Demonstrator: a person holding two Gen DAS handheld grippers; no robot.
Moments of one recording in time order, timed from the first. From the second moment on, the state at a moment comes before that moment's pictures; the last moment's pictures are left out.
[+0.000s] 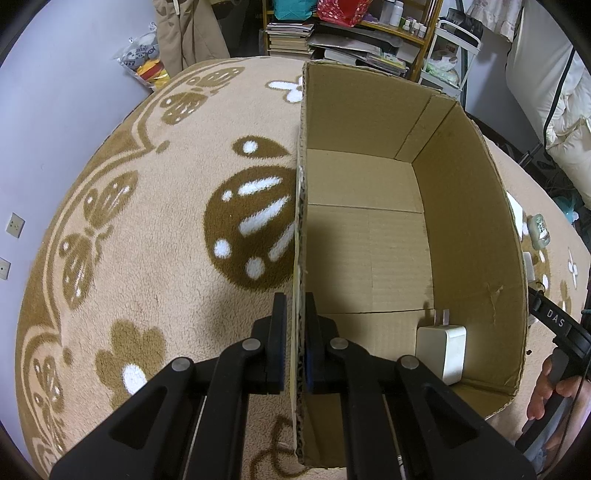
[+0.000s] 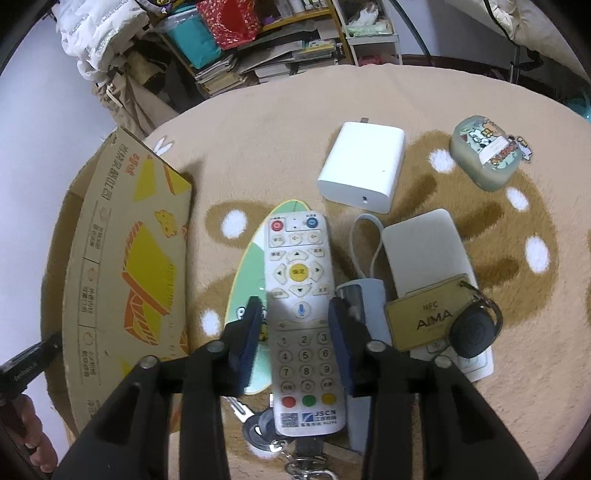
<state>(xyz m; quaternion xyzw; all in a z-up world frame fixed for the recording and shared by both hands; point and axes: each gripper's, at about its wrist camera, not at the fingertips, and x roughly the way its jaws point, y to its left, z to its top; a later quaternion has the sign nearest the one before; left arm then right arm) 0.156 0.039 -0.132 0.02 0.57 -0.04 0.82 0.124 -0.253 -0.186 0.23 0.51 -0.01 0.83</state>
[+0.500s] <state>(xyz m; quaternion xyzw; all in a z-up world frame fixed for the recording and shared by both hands) 0.156 0.039 -0.132 0.02 0.57 -0.04 0.82 0.149 -0.253 -0.190 0.22 0.54 0.02 0.81</state>
